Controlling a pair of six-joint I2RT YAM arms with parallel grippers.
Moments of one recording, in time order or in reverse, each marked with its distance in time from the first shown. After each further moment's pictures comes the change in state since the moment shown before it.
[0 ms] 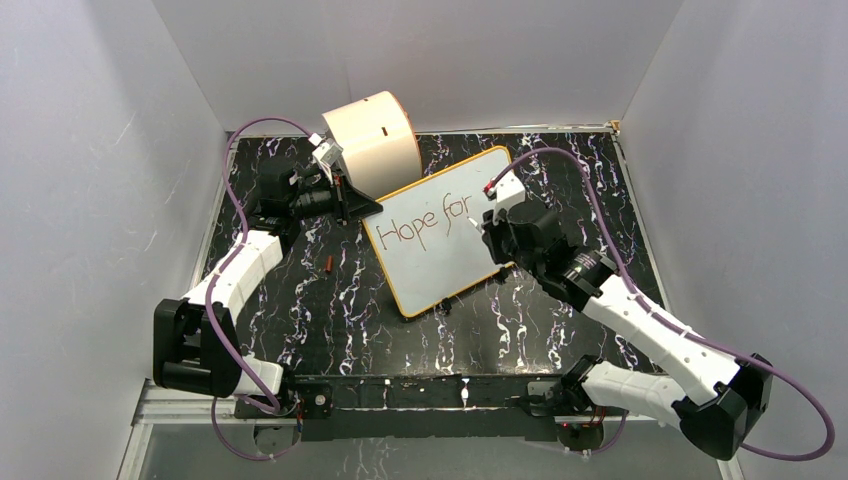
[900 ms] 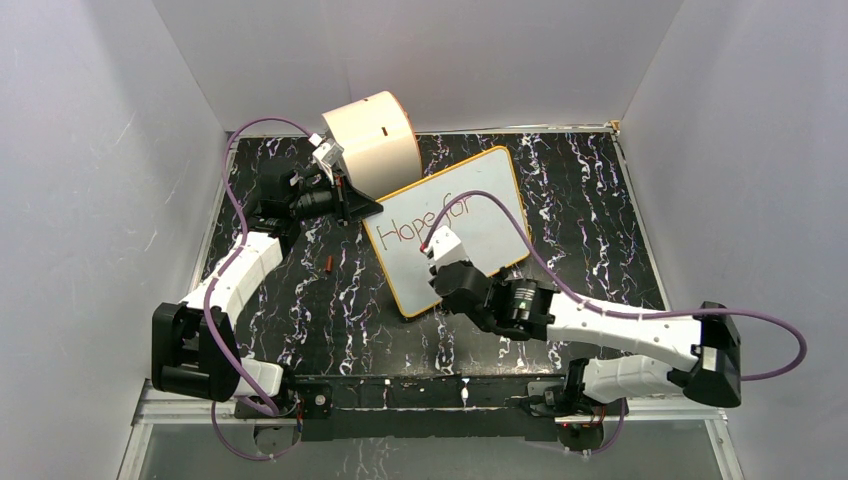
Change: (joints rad) left arm -0.010 -0.019 0.000 -0.018 -0.037 0.000; right arm 0.506 0.162 -0.011 -0.045 0.355 0.175
